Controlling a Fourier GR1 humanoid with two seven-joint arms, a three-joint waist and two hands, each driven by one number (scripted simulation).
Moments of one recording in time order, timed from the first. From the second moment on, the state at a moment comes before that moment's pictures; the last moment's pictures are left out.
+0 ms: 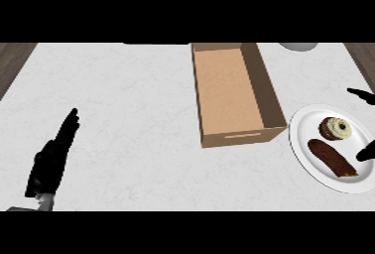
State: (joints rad) left arm 0.01 0.46 -0.22 -1.53 0.09 0.30 0.06; right arm -0.40 -0.82 0.12 -1.00 0.31 0.38 0.06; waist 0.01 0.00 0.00
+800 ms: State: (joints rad) left arm 0.00 0.35 -0.13 -1.54 -0.02 0.23 0.10; right arm -0.41 -0.70 0.03 -0.91 0.51 0.37 0.02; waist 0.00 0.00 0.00
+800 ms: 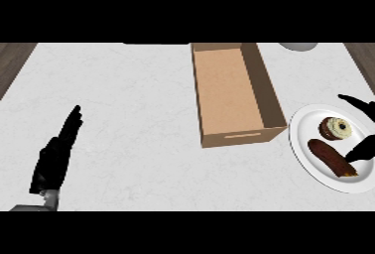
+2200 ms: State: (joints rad) left arm 0.01 0.24 -0.03 -1.56 -0.14 0.12 0.11; right arm -0.44 -0.60 -0.06 -0.79 0.70 0.34 -0.09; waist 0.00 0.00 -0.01
